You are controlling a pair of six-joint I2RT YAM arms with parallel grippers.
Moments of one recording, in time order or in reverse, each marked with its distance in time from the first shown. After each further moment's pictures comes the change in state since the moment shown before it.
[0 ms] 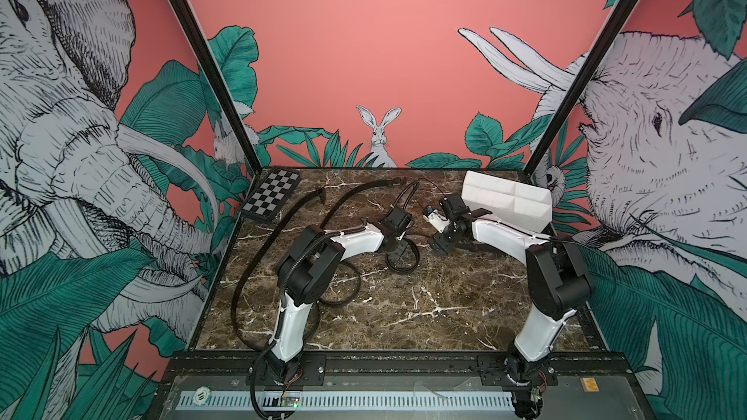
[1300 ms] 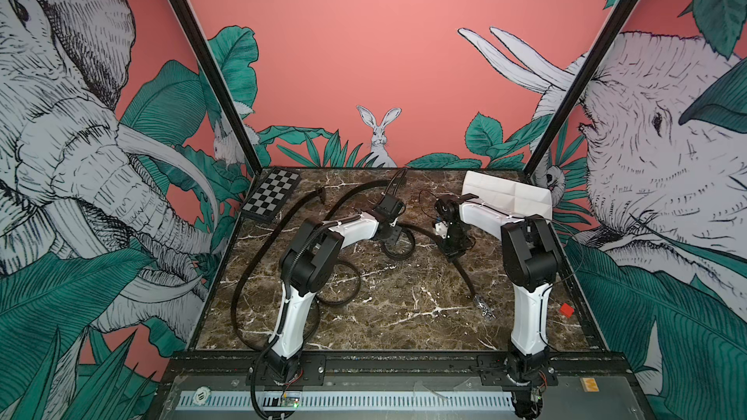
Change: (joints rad) left arm 0.098 0.086 0.125 -0.014 0.058 -0.034; right arm -0.046 0.251 0.275 -0.572 -0.096 0.373
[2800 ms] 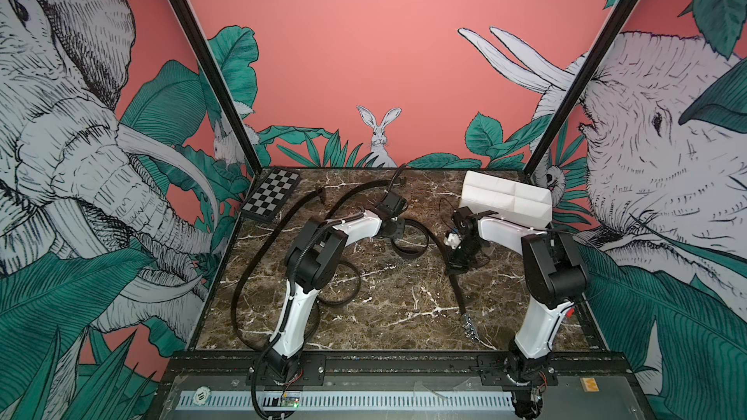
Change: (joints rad) left arm -0.007 0.055 0.070 0.032 0.014 -0.301; right arm -0.038 -0.199 -0.343 0.234 -0.320 0.276
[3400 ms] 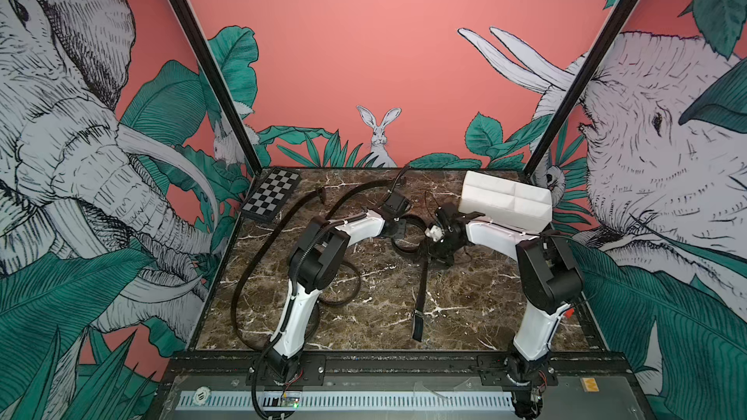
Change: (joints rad) left arm -0.016 0.013 0.029 -0.036 -0.047 -0.003; right arm 0.072 -0.023 0.068 0.166 -0.159 0.227
